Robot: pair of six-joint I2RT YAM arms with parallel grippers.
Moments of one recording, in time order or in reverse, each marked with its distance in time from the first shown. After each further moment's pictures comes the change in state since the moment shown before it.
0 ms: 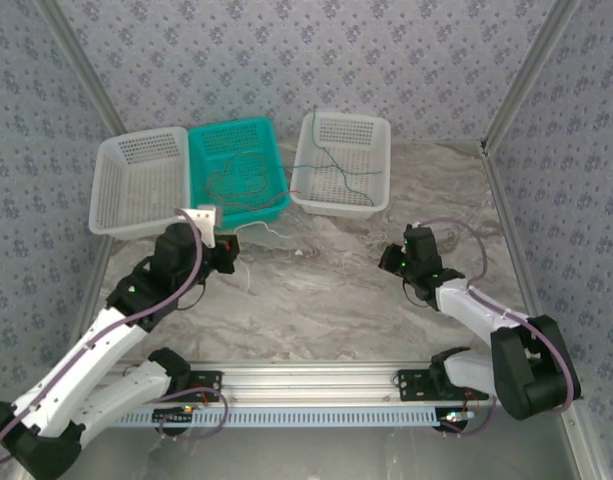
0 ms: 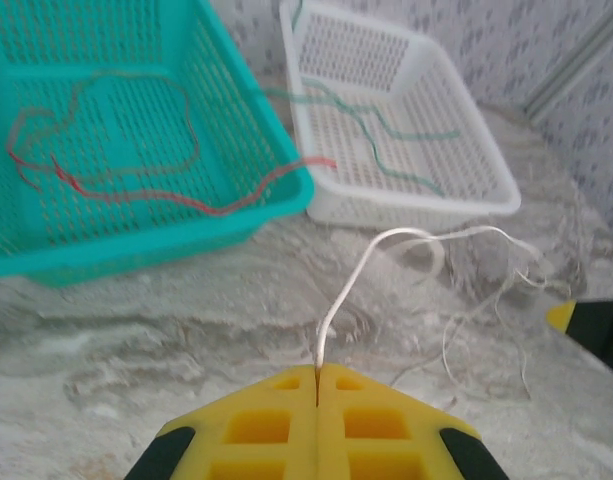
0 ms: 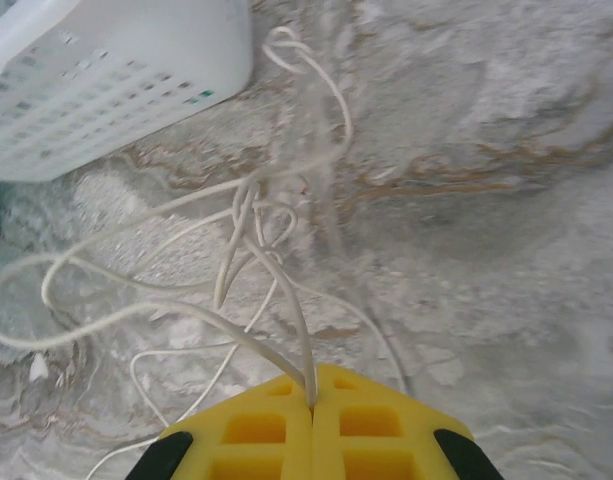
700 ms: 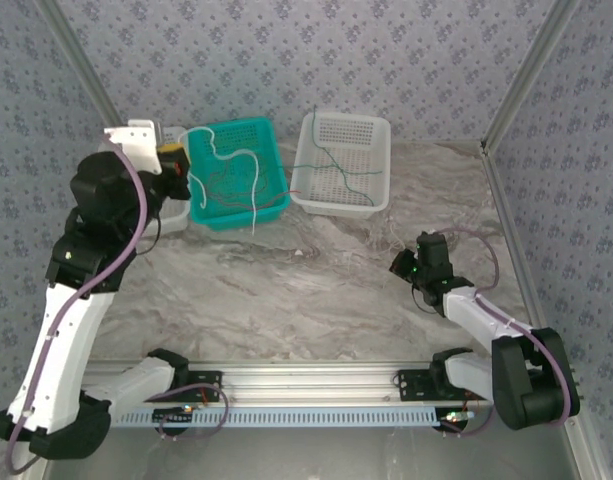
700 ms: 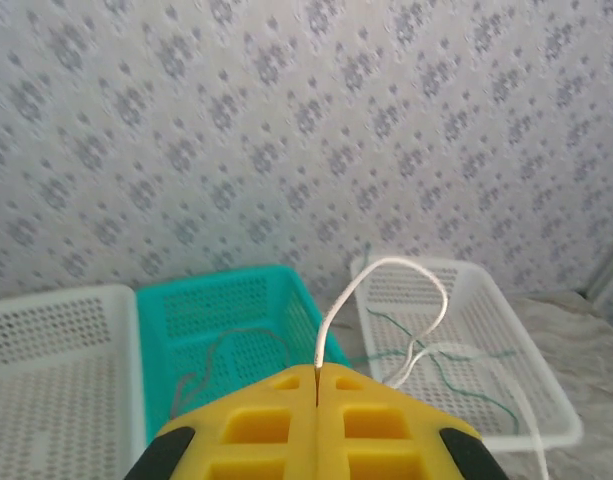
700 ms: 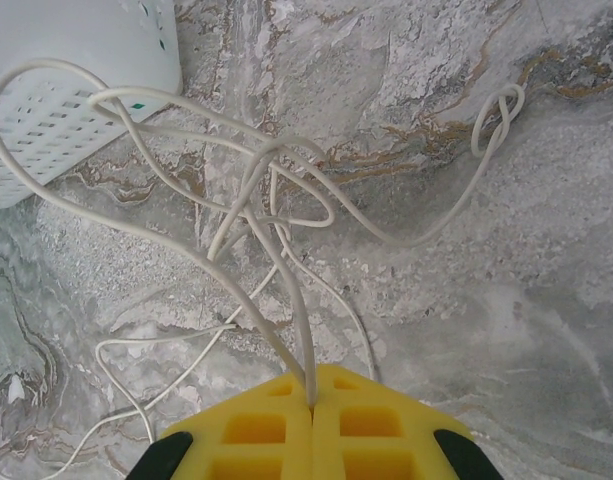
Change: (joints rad) left arm 0.232 0.264 0.637 -0.084 -0.014 0.280; right arm -0.066 -0.031 -0.044 -0.006 -0.039 0.031
